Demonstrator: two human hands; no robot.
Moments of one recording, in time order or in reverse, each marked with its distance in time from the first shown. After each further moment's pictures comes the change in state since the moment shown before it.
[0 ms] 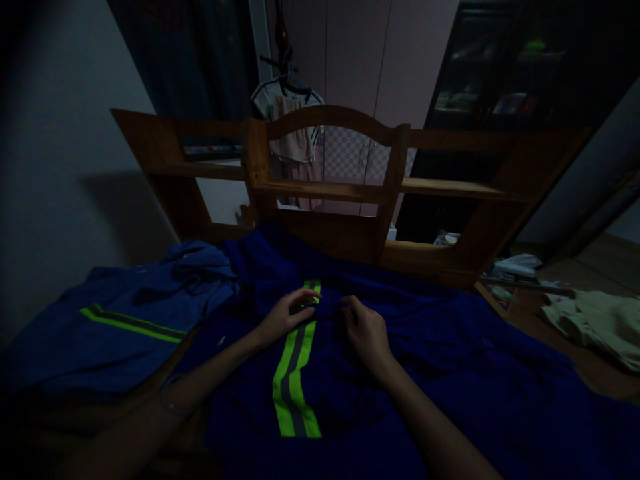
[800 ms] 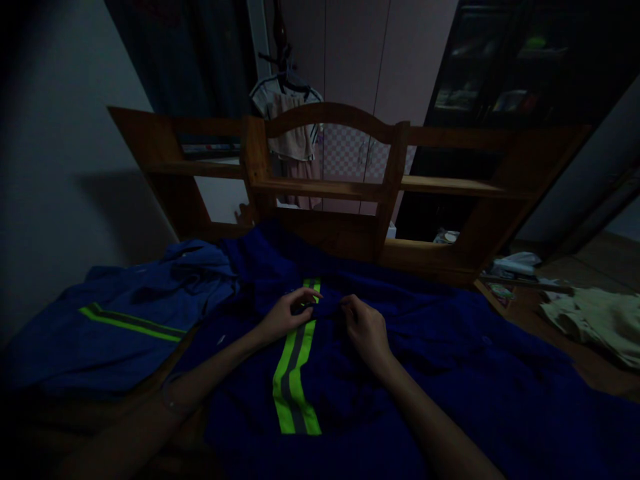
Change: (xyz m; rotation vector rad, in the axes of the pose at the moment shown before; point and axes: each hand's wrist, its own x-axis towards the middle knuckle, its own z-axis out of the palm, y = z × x) left_hand 0.001 0.002 0.002 0.086 0.010 0.009; right_hand 0.000 0.002 0.002 -0.006 0.027 -0.007
